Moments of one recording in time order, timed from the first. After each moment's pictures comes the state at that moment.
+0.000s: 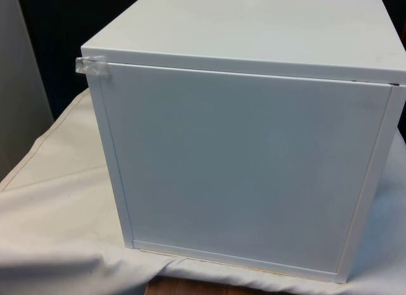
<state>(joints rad) 0.45 -0.25 -0.41 -2.15 -0.16 2.03 -0.34</state>
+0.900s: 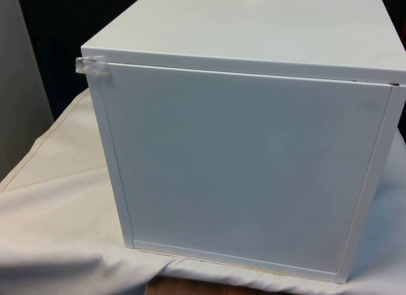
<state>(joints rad) 0.45 -0.25 -0.41 -2.15 -0.16 2.03 -0.57</state>
